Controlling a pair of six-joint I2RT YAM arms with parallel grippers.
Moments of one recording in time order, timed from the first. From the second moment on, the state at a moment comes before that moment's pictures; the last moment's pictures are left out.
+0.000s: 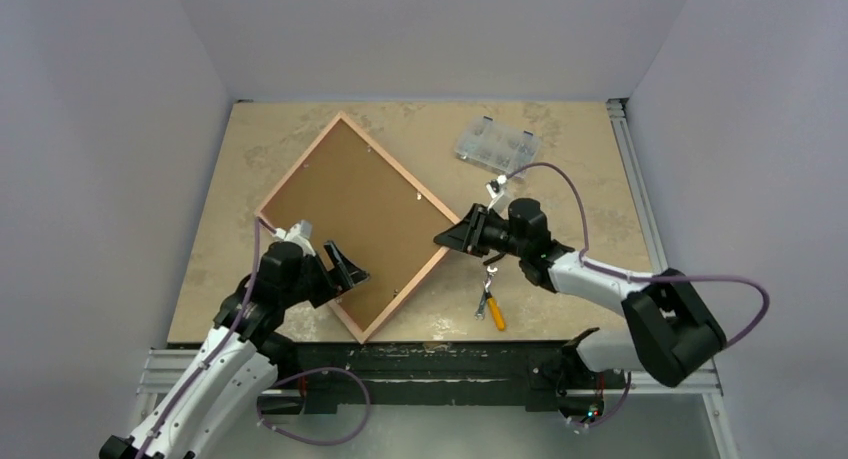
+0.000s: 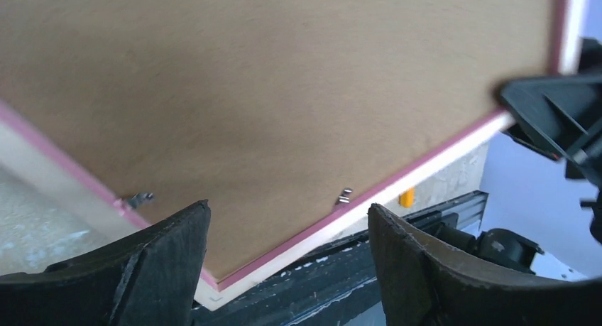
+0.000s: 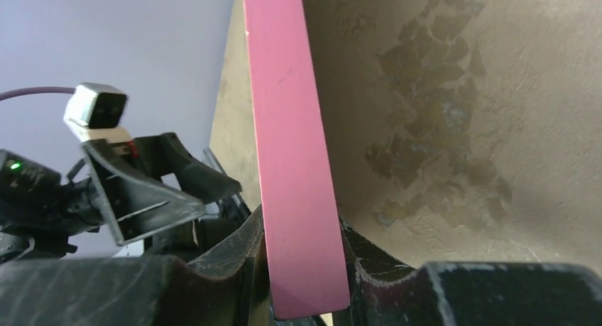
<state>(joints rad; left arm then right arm) -0.40 0.53 0.43 -0.59 0.20 -0.90 0.58 1.27 0.48 0.47 -0.41 0.92</state>
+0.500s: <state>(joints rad) -0.45 0.53 0.60 -0.61 0.17 -0.89 0.53 1.90 1.30 -0.27 -0.74 0.53</state>
